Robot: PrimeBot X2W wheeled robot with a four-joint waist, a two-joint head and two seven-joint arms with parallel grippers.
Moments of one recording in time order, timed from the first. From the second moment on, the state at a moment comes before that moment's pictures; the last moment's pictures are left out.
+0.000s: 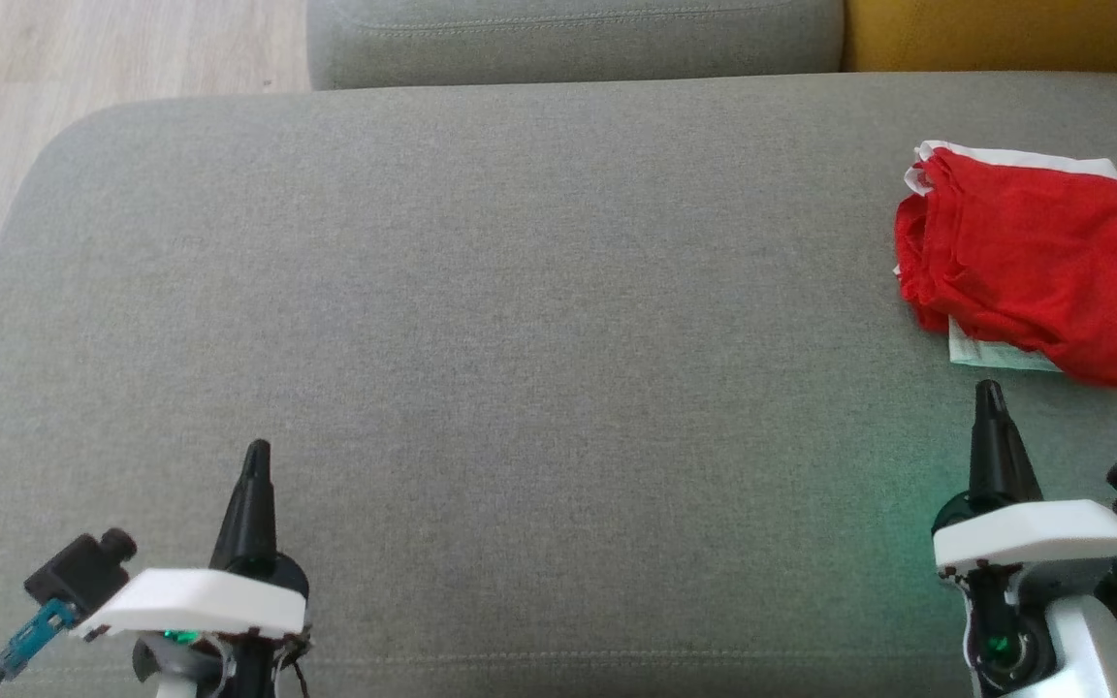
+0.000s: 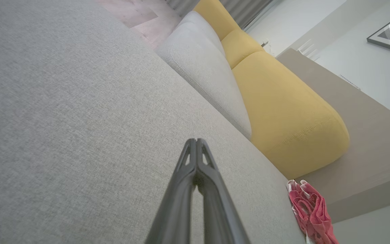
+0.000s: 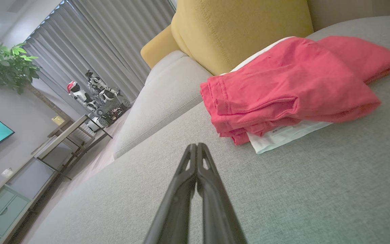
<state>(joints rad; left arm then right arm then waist) 0.01 0.05 -0.09 0.23 -0.85 -0.12 -0.15 -0.10 -0.05 -0.05 0.33 0.62 0.12 -0.12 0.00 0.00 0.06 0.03</state>
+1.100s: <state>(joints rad) -0.01 0.06 -0.04 0.25 -1.16 -0.12 -0.06 -0.09 -0.05 -0.08 0.31 1.01 0.12 -0.03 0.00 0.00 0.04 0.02</state>
